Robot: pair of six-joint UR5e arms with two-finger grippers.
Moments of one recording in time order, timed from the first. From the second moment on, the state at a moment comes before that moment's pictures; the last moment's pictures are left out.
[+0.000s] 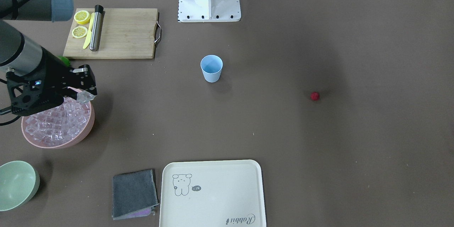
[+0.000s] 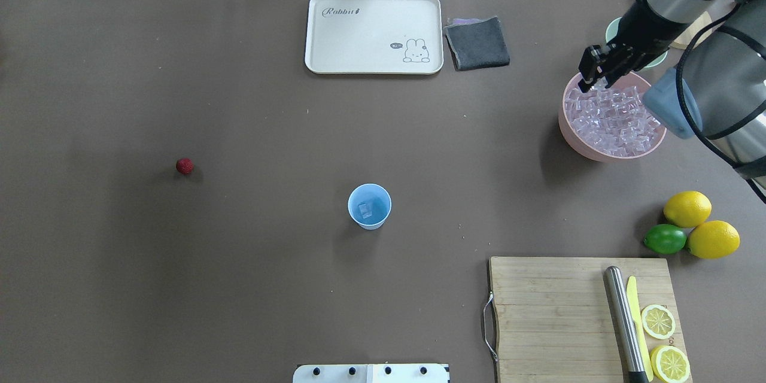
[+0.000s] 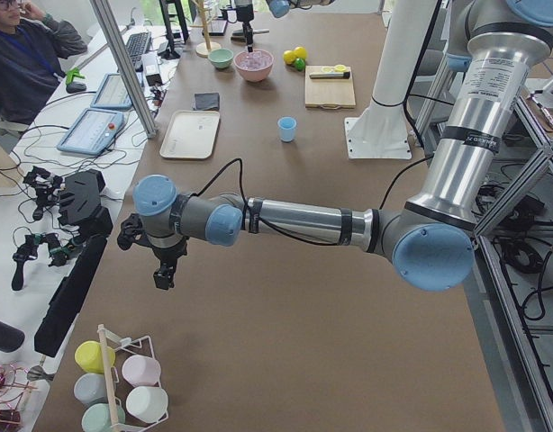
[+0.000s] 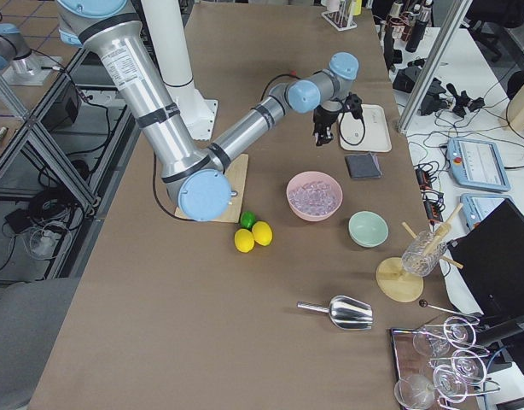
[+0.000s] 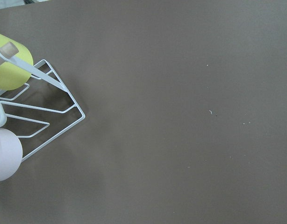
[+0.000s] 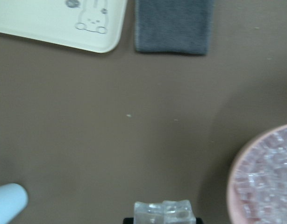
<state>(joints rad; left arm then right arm) -1.53 -1.86 -1.38 -1.71 -2.34 -0.05 1.03 -1.00 1.77 -1.78 2.39 0.55</state>
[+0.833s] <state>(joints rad) -1.53 -1.87 -1.34 -1.73 -2.34 -0.05 0.47 -0.83 1.75 -1.52 1.93 1.30</state>
